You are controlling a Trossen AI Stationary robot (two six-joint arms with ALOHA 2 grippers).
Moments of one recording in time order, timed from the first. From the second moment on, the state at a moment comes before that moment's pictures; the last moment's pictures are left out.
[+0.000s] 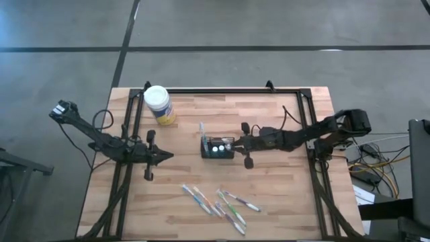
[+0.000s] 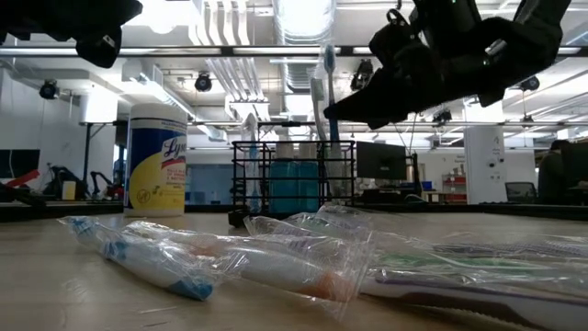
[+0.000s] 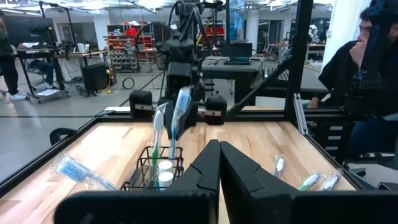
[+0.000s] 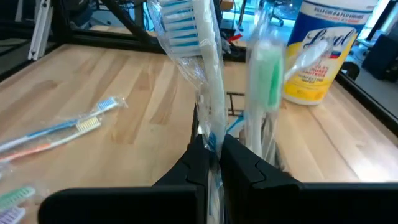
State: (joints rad) left arm -0.58 0.53 0.24 0.35 -0.61 -0.01; right arm -0.01 1.54 0.53 0.76 -0.02 -0.08
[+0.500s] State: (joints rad) left arm -0.58 0.53 0.24 0.35 -0.61 0.00; right arm -0.01 1.63 0.48 0.87 -0.02 -0.03
